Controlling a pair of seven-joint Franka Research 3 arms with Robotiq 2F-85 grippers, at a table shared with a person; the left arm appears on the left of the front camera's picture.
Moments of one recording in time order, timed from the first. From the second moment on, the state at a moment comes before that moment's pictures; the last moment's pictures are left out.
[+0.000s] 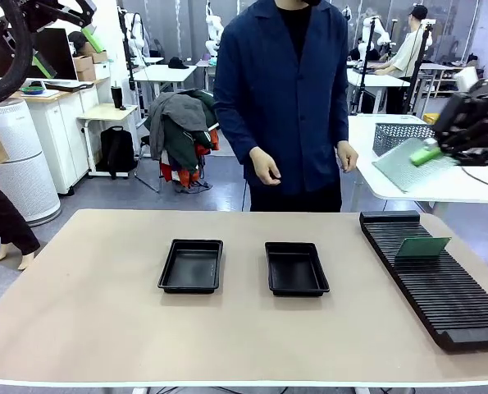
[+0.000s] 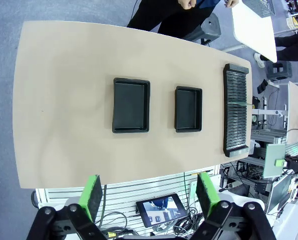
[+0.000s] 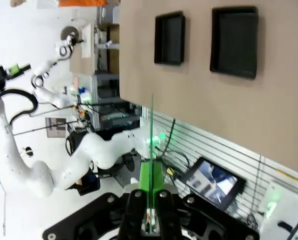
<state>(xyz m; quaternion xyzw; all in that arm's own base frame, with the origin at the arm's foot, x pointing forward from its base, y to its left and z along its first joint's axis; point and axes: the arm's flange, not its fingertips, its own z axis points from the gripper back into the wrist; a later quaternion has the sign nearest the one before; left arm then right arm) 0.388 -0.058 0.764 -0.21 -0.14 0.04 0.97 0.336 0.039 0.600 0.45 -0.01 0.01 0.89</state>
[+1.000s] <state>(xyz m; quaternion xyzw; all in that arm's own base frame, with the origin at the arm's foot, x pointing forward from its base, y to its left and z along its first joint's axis) 0.388 -0.058 0.764 -0.21 -0.14 0.04 0.97 0.434 0.257 0.433 0.47 0.03 -0.06 0.88</state>
